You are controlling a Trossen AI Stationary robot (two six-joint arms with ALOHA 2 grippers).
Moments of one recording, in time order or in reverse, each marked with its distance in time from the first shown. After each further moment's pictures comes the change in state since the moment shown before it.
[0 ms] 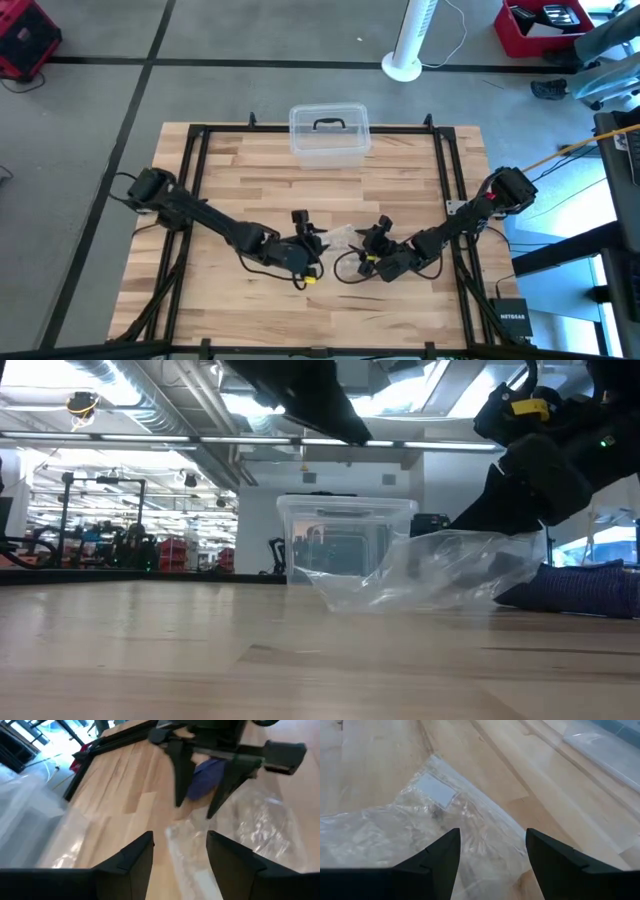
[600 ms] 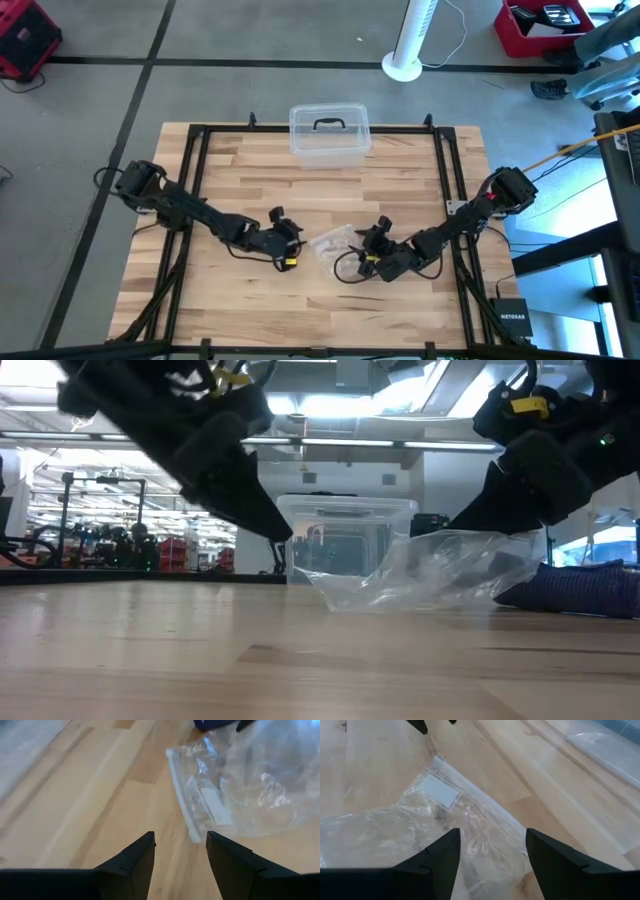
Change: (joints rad) left arm 0.059 -0.119 -0.438 0.254 0.175 -0.351; right arm 0.000 0.000 0.000 0.012 -0.009 -0.001
